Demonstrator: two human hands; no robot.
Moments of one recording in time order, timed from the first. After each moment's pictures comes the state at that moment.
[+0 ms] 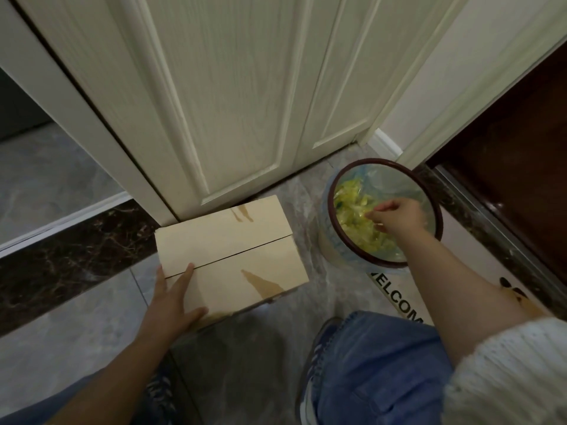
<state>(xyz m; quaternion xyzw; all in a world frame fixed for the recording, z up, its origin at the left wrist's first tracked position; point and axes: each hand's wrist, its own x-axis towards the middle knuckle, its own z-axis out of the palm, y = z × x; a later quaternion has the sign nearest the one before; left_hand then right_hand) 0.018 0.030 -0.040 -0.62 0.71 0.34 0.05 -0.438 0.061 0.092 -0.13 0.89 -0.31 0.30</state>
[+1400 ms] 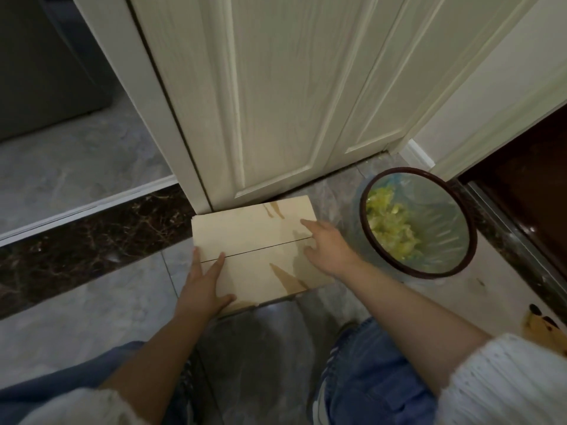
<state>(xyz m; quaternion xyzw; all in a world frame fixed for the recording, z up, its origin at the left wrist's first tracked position) 0.009 0.032 -0.028 -0.62 0.71 0.32 0.07 -0.272 0.040 0.060 -0.59 0.74 -0.09 0.31</state>
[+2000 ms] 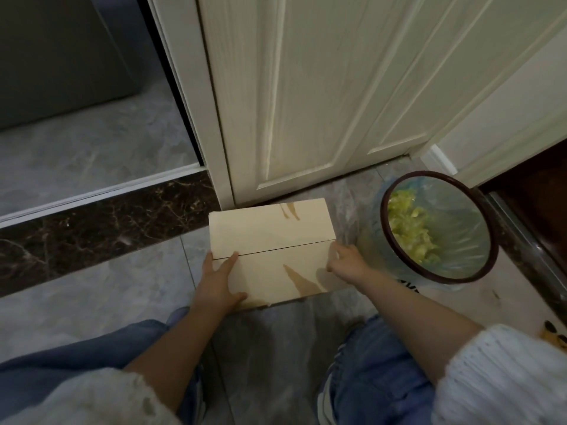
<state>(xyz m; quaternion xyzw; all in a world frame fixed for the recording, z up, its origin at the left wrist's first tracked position) 0.022 0.051 -0.024 -0.65 0.66 0.37 0.05 -0.265 0.057 0.044 -0.43 0.80 0.06 0.41</state>
